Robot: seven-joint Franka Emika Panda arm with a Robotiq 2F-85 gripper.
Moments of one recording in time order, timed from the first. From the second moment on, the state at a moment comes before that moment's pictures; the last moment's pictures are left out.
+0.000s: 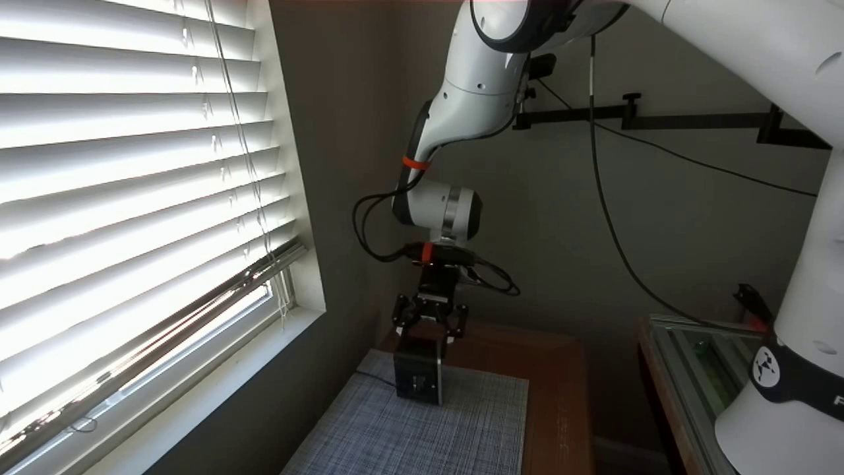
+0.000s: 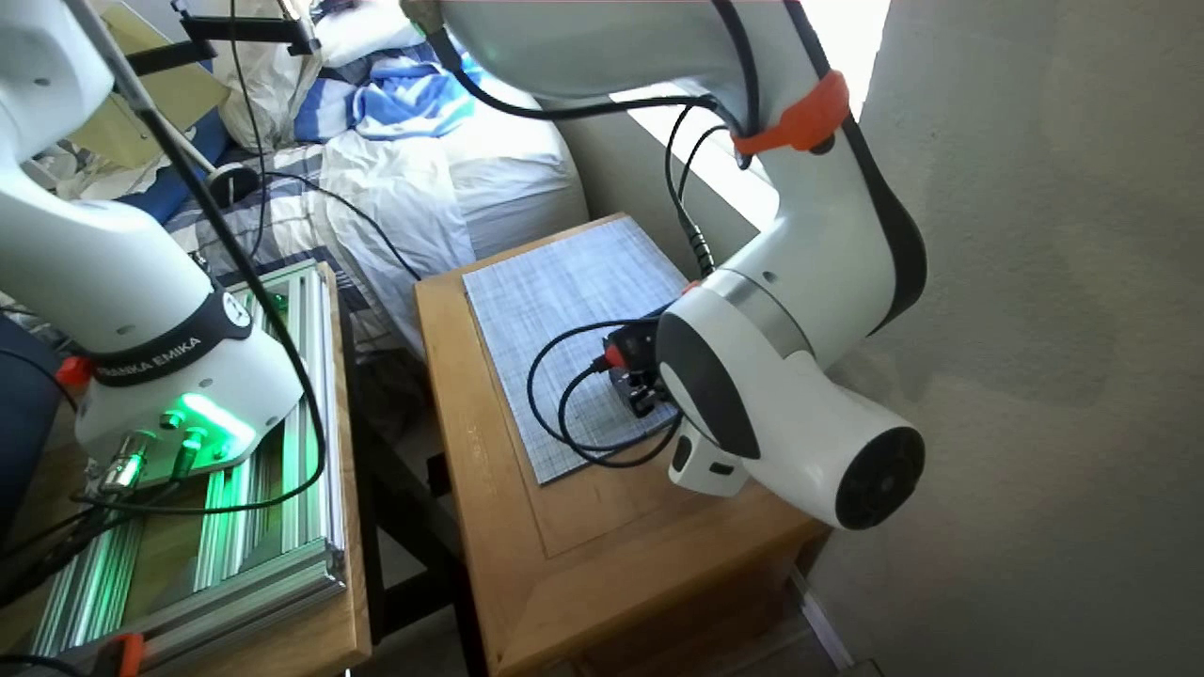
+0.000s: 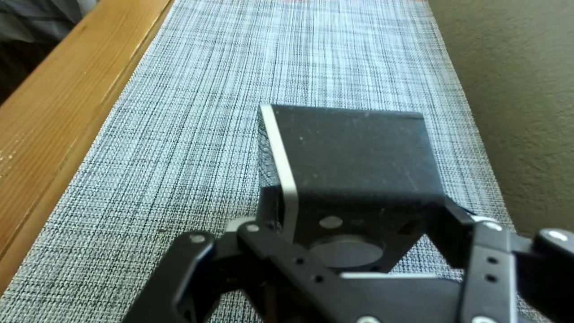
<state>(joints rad) -0.45 0.90 -0.21 -1.81 0.90 1.76 0.20</state>
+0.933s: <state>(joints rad) -0.15 0.67 -0.24 -2.04 0.83 2.17 0.24</state>
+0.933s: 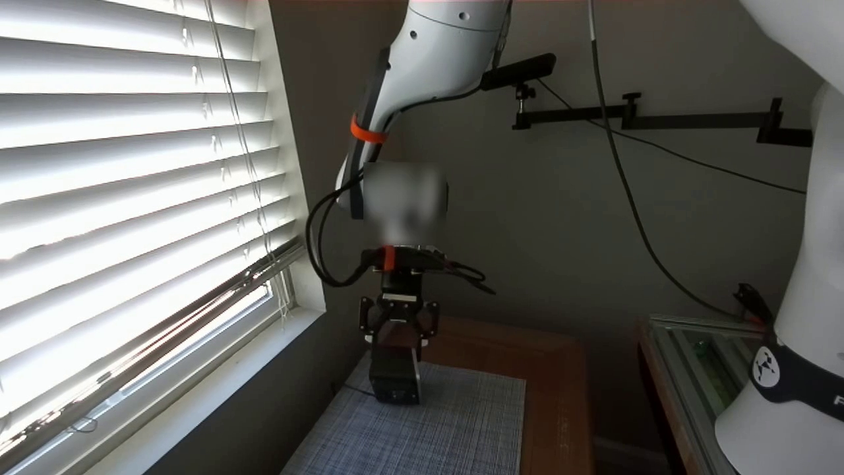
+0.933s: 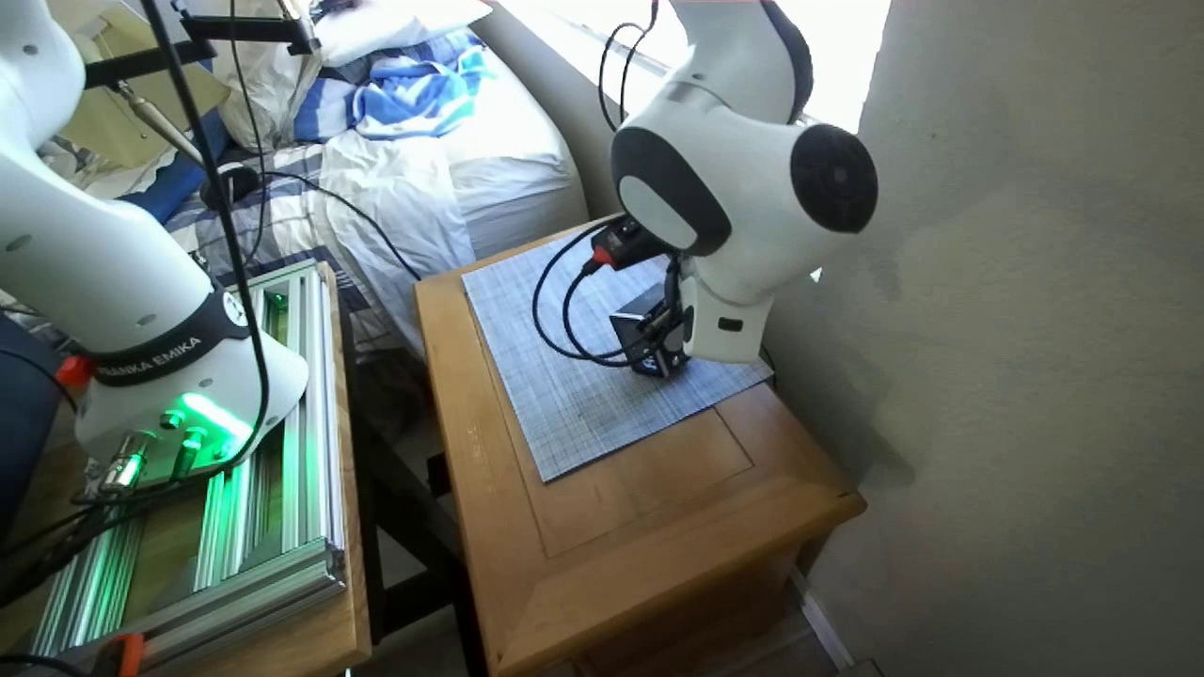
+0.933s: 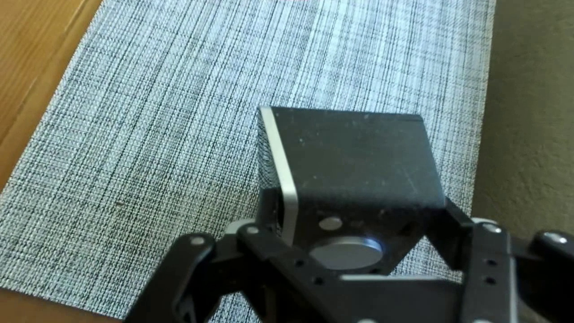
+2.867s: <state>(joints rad) 0.25 0.55 -0.36 -2.39 0.27 2.86 0.99</state>
